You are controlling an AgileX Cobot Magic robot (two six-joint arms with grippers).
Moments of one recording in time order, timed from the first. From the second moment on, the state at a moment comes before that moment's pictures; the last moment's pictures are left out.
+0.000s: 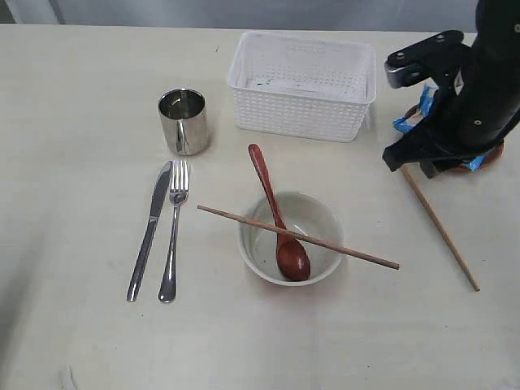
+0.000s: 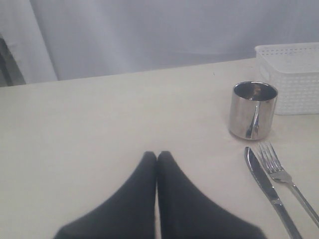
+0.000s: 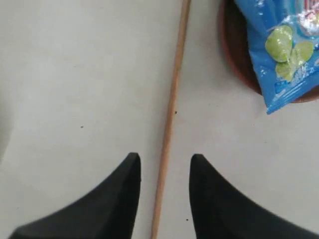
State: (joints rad) left arm -0.15 0.00 0.00 0.02 0.31 0.04; right arm 0.35 1.58 -0.96 -0.24 0.86 0.09
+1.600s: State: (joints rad) left arm -0.15 0.00 0.00 0.02 0.31 0.04; right arm 0.28 1.89 -0.89 -0.23 0.67 0.08
